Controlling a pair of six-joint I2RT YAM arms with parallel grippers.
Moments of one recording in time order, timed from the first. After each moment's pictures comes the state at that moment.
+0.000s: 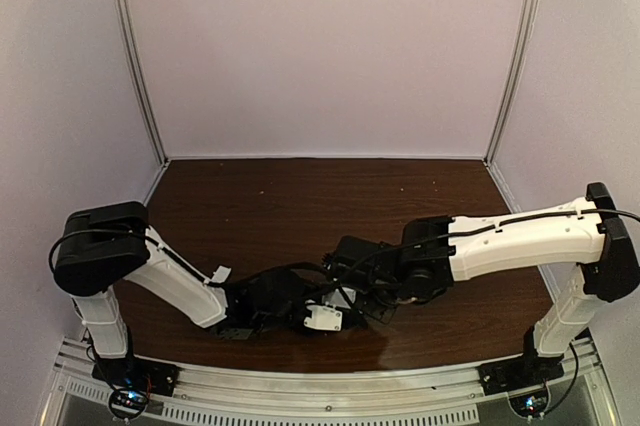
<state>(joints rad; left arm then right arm) -1.23 1.87 0.68 0.65 -0.24 0.91 1.29 1.67 1.28 -0.92 0.46 0.21</state>
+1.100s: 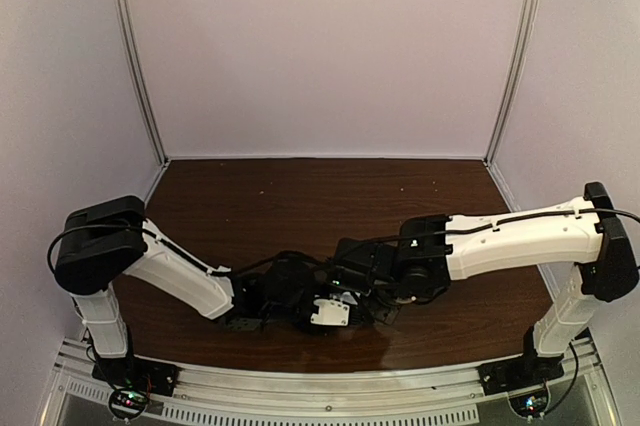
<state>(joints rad) -1.21 1.87 0.78 0.47 -0.10 0.80 1.30 1.68 1.30 -1.00 0.44 0.21</state>
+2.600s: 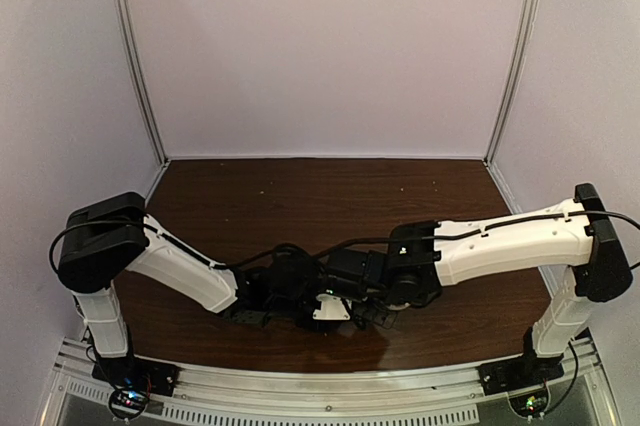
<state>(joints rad) -1.19 1.89 0.83 0.40 -0.02 0.76 1.32 1.73 1.32 -1.03 0.47 0.23</state>
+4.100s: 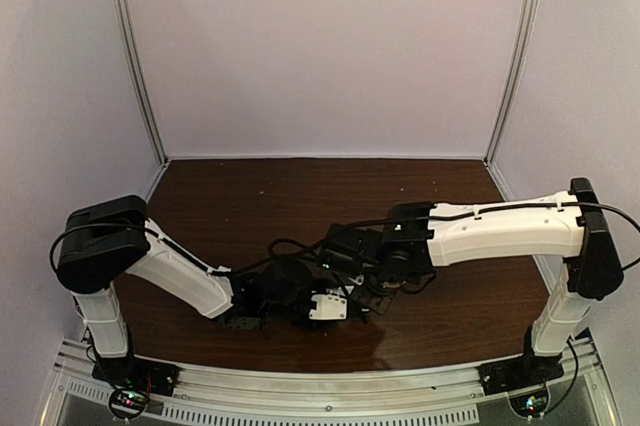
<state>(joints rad) -1.19 1.88 0.77 0.51 -0.14 0.77 1.23 1.76 1.39 -1.05 0.41 0.21</state>
